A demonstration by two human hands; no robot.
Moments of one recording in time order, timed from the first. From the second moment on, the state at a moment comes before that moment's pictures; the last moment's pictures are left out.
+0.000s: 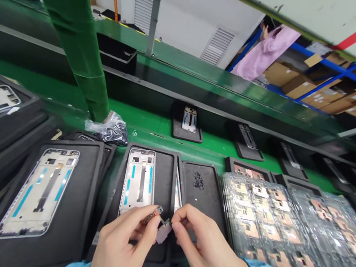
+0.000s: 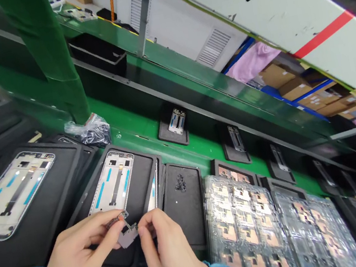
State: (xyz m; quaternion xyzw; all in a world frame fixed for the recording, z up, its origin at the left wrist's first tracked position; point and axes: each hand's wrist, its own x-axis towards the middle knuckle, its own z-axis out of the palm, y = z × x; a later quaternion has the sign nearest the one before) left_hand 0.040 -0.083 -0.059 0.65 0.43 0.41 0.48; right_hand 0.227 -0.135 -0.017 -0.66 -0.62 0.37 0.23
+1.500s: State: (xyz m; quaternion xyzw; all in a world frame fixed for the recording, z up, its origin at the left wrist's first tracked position) left_hand 0.032 -0.082 -0.057 0.56 0.44 0.32 0.62; right_hand 0.227 -0.134 -0.005 -0.67 -0.59 0.41 0.21
